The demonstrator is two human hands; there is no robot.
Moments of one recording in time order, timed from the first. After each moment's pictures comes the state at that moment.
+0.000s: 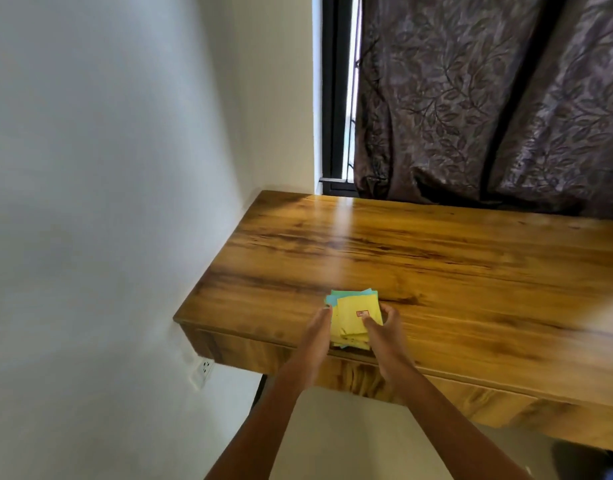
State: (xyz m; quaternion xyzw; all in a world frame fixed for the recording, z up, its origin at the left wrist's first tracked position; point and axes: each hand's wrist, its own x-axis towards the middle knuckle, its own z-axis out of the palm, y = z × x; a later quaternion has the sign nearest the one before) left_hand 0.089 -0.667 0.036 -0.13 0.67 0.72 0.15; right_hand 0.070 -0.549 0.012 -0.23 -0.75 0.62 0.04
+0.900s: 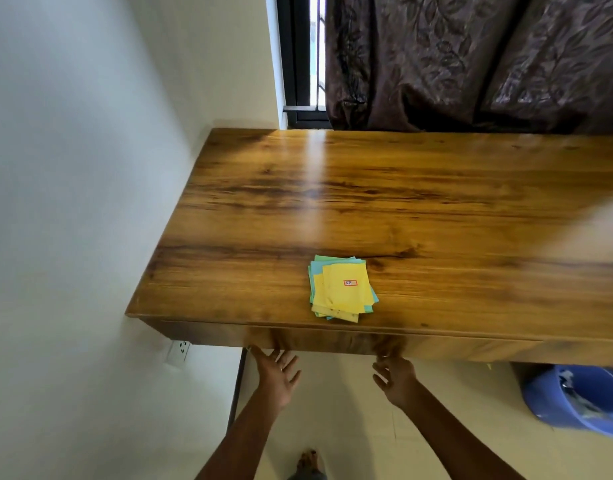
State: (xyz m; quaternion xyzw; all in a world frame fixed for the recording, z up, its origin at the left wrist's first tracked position) left_hand 0.095 -0.730 -0.106 -0.46 0.33 0.80 0.19; right_hand 0.111 -0.516 -0.134 -0.53 -0.46 0.71 -0.12
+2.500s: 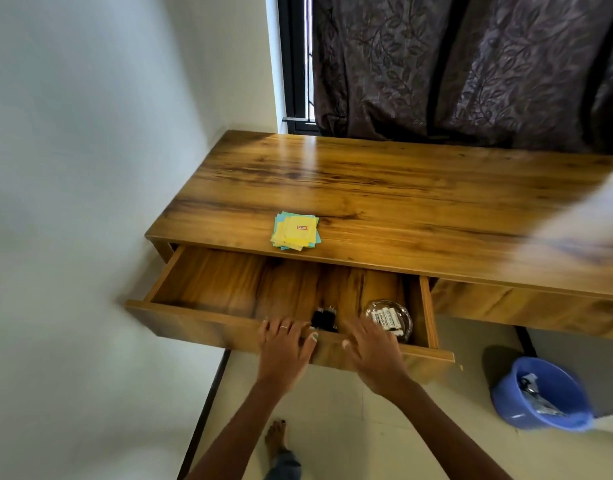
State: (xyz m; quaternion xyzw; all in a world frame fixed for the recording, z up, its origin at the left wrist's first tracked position) left_hand 0.280 -0.626 -0.056 0.04 0.98 0.21 -0.05; right_hand 0.292 -0.438 -0.025 0.08 -0.97 0.22 -0.07
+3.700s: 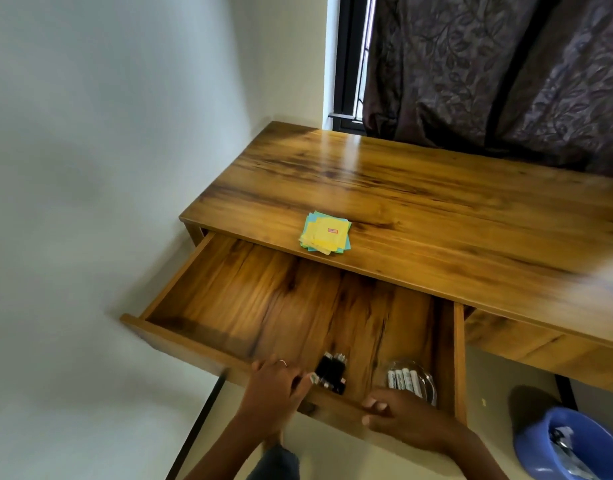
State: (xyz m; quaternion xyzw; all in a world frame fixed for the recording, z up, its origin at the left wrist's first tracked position) left_hand 0.326 -0.647 -0.032 0.02 0.97 0.21 0.11; right_hand 0.295 -0.411 0.006 0.19 -0.85 0.29 -0.39
